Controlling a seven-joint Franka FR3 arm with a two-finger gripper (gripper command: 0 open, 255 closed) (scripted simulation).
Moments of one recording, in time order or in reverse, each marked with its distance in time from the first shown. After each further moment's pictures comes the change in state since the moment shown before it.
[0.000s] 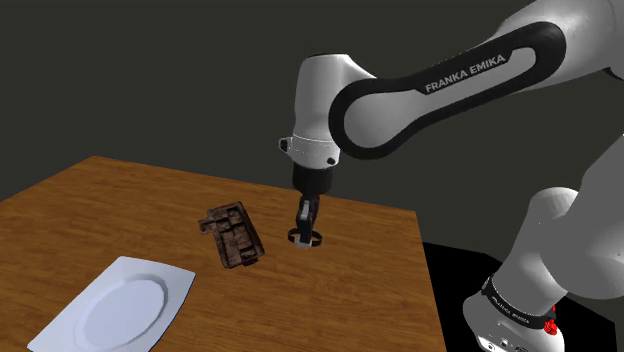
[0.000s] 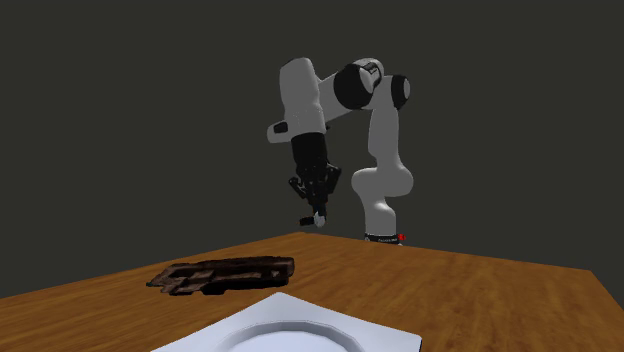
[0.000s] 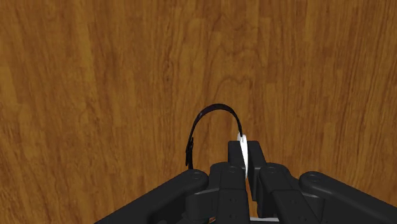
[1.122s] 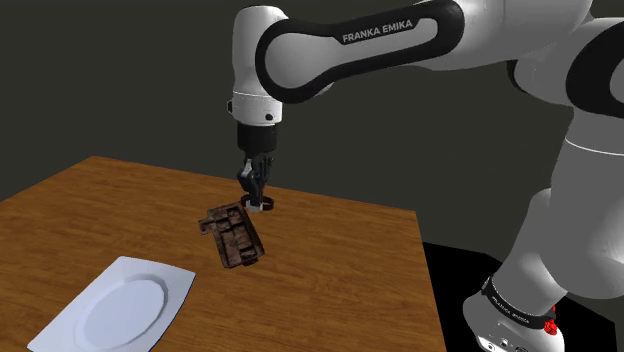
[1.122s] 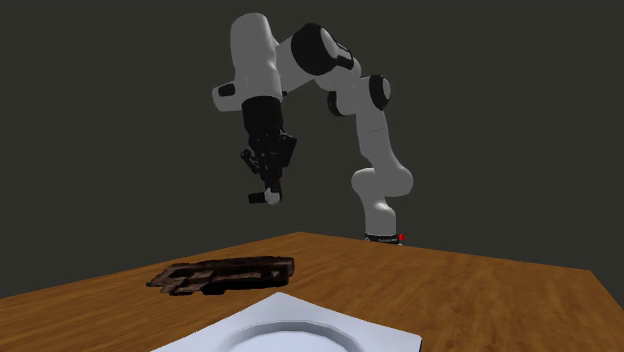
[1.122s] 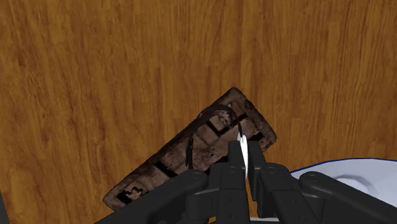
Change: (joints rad) arm -0.003 0.336 -0.012 0.536 -0.141 -0.209 0.076
